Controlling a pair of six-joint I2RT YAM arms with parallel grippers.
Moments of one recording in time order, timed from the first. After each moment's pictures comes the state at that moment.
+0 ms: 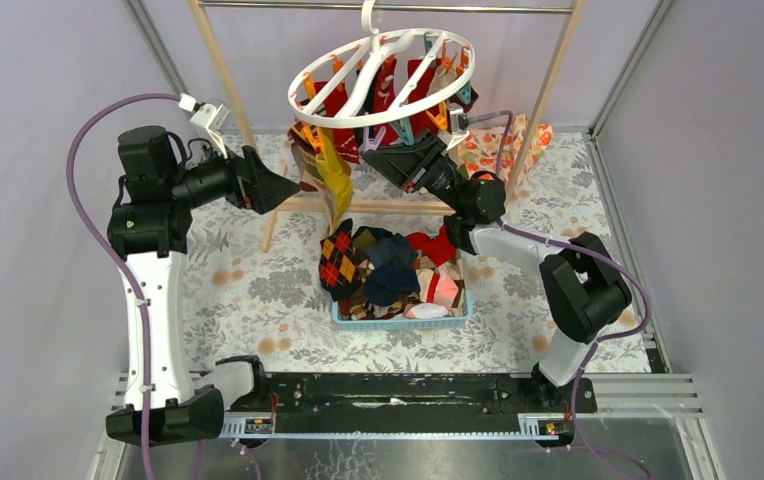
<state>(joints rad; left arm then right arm) 0.15 1.12 1.53 -0.80 0.94 -0.04 0.61 1.75 1.12 1.48 -0.52 1.20</state>
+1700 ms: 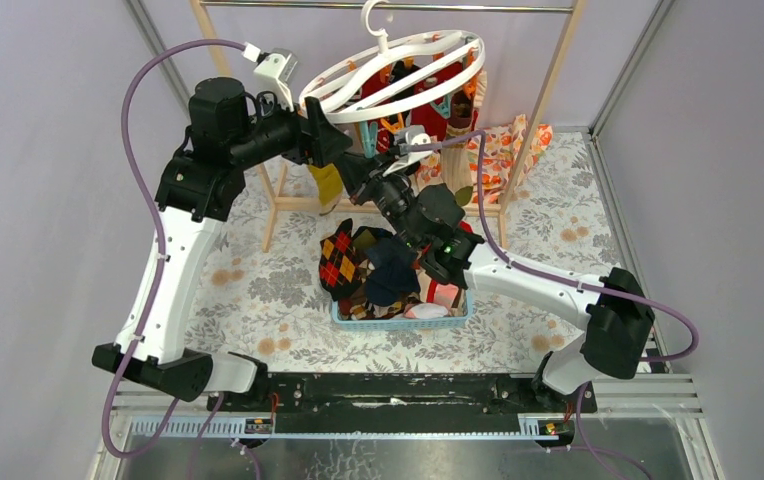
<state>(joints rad) -0.29 1.36 1.81 -0.70 0.47 -0.20 1.00 1.54 1.23 0.67 0.30 0.25</state>
